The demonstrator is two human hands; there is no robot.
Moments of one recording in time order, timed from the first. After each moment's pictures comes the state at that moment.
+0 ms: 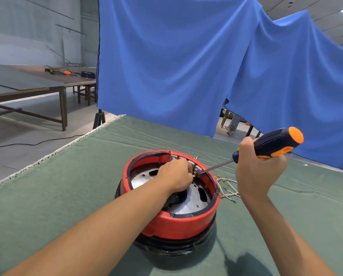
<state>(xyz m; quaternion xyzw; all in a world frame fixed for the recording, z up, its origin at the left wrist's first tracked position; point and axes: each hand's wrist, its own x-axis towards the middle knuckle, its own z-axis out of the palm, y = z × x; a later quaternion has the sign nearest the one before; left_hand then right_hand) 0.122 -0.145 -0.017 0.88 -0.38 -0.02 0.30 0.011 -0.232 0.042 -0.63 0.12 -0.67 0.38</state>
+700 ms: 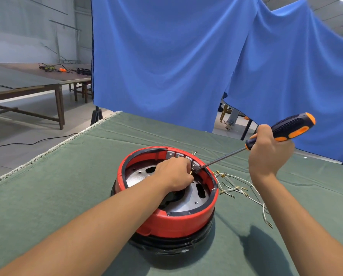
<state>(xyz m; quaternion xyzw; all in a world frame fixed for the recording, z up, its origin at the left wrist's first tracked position) 0.124 -0.148 -0.022 0.88 -0.40 0.00 0.26 0.018 -0.269 0.057 -0.58 0.15 -0.66 0.46</state>
